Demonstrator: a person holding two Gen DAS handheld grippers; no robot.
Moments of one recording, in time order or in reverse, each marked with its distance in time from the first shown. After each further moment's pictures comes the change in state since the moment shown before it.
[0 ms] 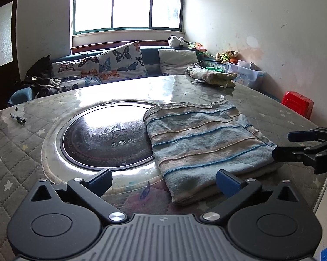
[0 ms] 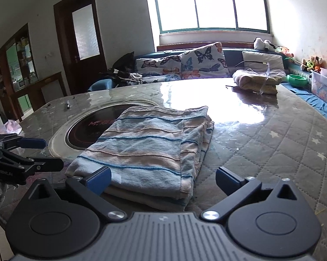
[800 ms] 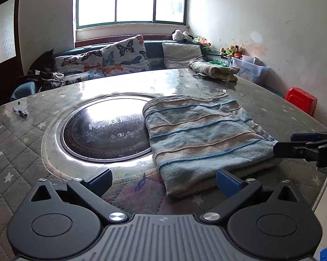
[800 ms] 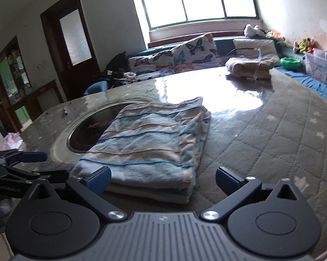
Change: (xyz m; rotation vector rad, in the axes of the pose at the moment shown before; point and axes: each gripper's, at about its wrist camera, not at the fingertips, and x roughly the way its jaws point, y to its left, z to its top) left arm 0.000 -0.011 -0.003 -0.011 0.041 0.026; right arm -0.003 -0.002 -0.004 0.103 0.031 0.013
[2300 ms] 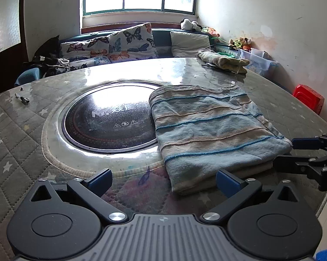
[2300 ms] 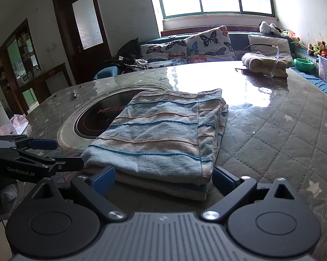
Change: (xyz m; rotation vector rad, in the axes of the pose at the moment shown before) left arm 0.016 0.006 0.005 -0.046 0.071 0.026; right arm 0.012 0.018 -0.001 -0.076 0.062 0.028
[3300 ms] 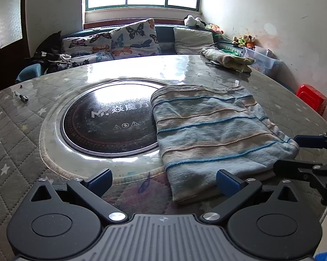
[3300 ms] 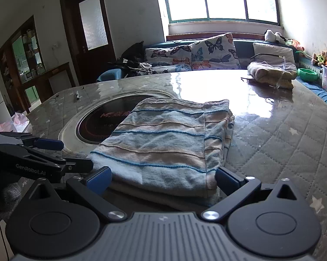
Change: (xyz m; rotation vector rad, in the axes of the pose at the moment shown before) left arm 0.010 0.000 0.009 -0.014 0.025 0.007; right arm 0.006 0.008 0.009 -0.042 -0.022 0.001
